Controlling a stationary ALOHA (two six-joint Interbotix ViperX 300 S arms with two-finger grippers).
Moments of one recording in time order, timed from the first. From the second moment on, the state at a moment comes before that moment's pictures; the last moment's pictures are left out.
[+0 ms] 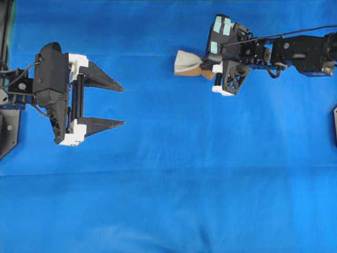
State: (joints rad) left arm 0.02 -0.52 0.97 -0.03 -0.10 0.00; right arm -0.38 0.13 0.72 -0.24 -0.08 0.06
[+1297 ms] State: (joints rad) left arm 0.02 -0.52 0.96 -0.03 -0.10 0.00; right arm -0.09 0.12 0.72 -0.25 -0.01 0.20
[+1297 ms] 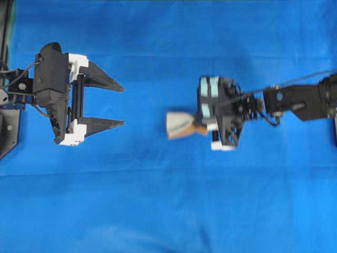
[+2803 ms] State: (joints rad) left arm 0.02 -0.52 0.97 -0.03 -0.10 0.00; right arm -0.19 0.10 0.72 -0.30 -0.02 0.21
